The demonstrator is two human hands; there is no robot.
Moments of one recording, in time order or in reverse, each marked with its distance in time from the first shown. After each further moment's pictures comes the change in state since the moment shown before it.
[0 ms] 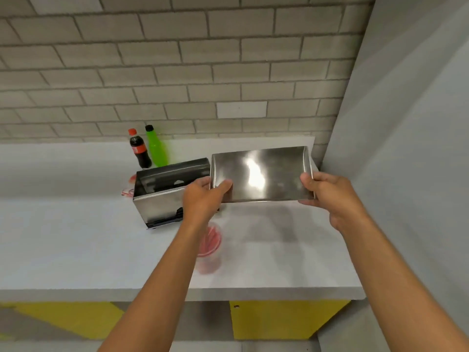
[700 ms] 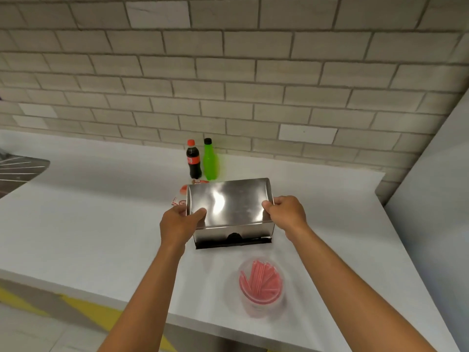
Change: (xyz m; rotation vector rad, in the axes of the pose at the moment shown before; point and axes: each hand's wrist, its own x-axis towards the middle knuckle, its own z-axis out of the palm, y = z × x) left_hand 0.107 -0.067 -0.174 0.073 0.339 -0.159; right_hand 0.061 0.023 0.252 -0.570 -0.206 -0.037
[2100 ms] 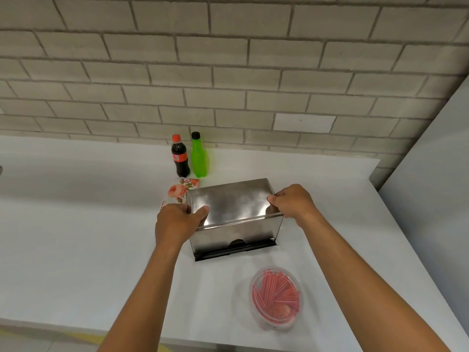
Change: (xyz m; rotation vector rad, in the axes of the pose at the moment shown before) left_hand 0.048 0.024 0.006 0.447 -0.138 0.143; right_hand 0.048 -0.018 0.000 -0.226 -0.012 0.117
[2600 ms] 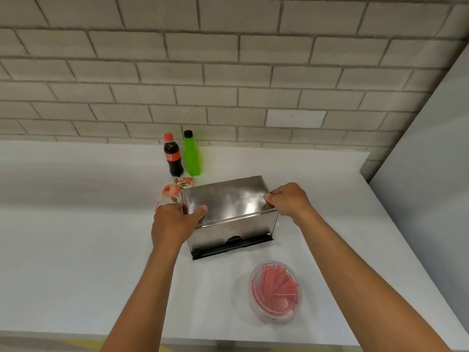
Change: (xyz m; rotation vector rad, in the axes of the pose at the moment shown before) left_hand -0.002 -0.003 0.003 0.060 0.024 0.044; right_hand -0.011 0.004 0.002 0.027 0.034 0.003
